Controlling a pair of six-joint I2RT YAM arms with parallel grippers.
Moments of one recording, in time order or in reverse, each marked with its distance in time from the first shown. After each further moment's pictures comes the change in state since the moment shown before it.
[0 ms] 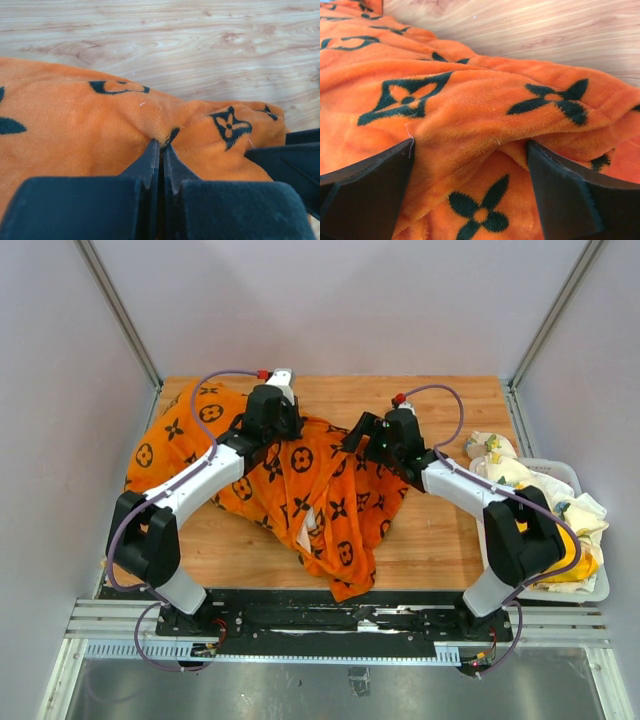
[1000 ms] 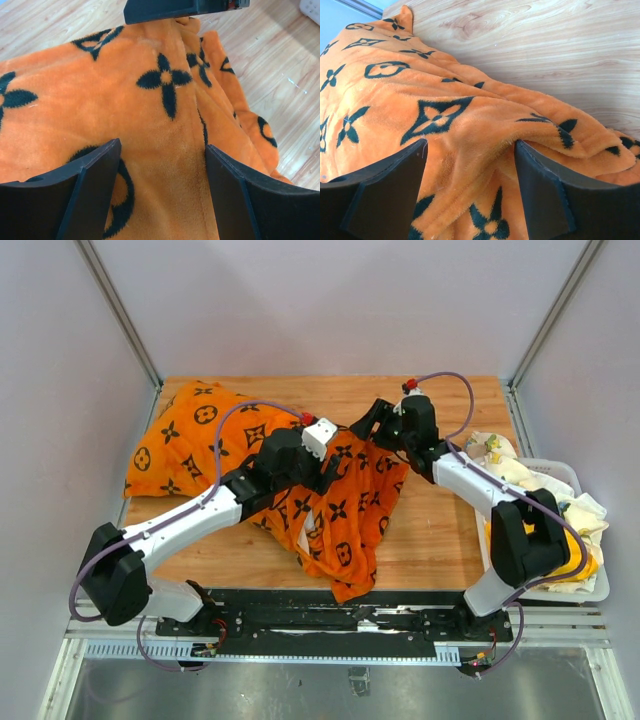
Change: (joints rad) left arm -0.275 -0.234 -0.224 -0.014 0.061 0.317; right arm -0.089 -0.008 0.045 0.048 -0.138 -0.017
